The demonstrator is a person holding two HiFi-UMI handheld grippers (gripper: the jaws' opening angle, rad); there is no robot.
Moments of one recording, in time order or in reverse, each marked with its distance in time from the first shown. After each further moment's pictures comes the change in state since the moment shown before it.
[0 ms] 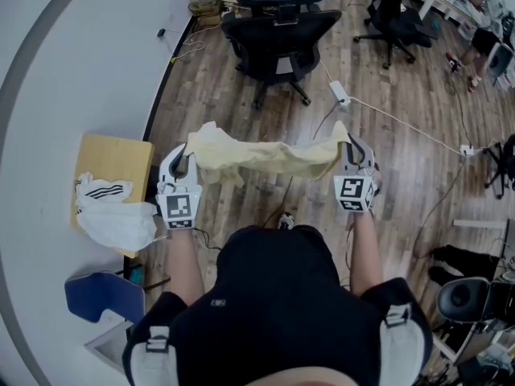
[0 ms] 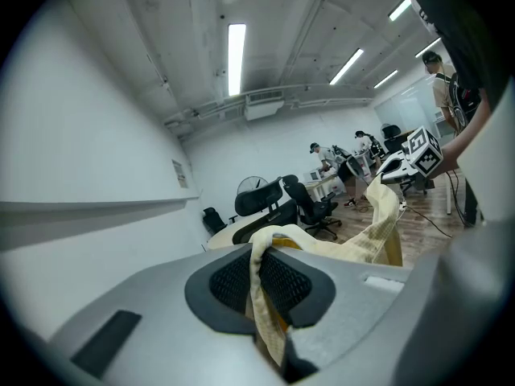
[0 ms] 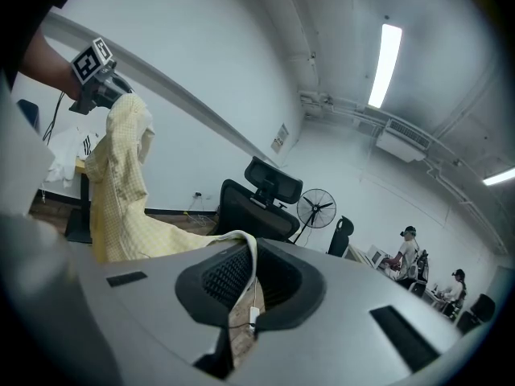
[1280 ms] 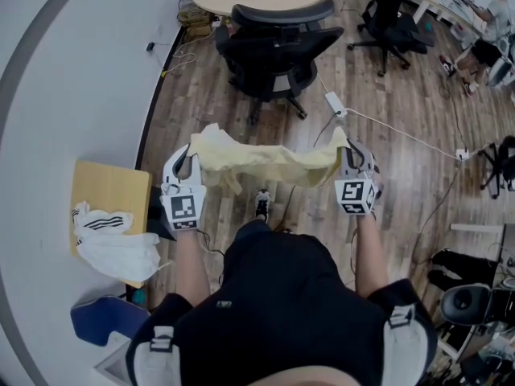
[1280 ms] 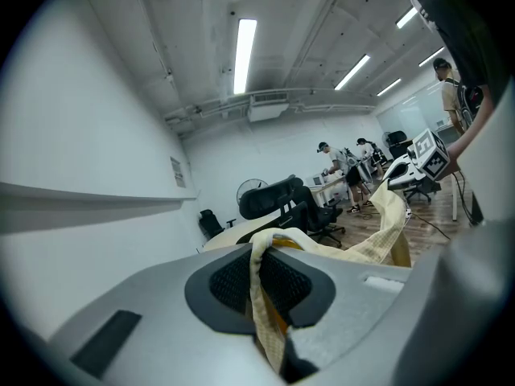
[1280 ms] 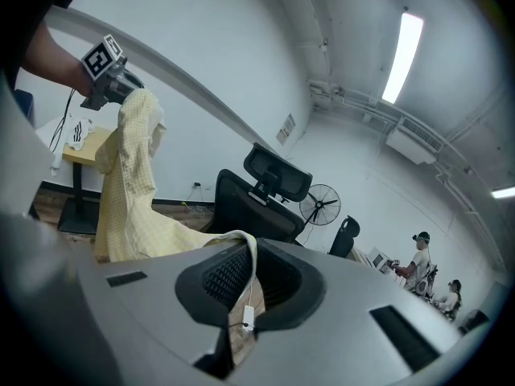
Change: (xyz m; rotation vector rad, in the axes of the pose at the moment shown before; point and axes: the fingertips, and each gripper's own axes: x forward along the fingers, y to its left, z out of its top) left arm 0.120 0.051 -0.008 -0.045 -0.048 -0.022; right arm 0.102 -0.007 0.013 -0.064 0.066 0.019
